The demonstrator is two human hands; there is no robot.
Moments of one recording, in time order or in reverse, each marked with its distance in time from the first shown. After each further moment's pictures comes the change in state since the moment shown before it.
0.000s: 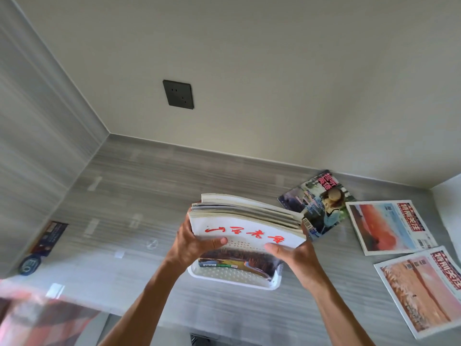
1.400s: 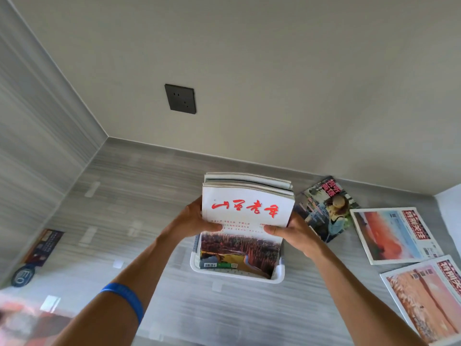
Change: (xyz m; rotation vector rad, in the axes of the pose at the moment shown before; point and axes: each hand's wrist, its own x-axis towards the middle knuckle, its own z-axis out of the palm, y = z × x) left_hand 0.097 -0.001 -0.037 0.572 -0.201 -0.163; right_hand 0.092 -0.011 -0.005 -0.371 -0.186 0.128
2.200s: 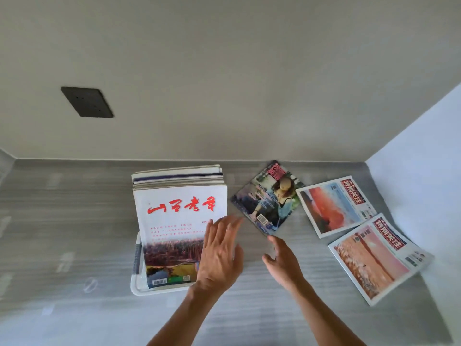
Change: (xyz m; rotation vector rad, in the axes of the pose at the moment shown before) left_hand -0.024 0.071 0.202 0.444 0.312 0.597; right_hand -0.073 0.122 -0.030 -0.391 0.358 0.297
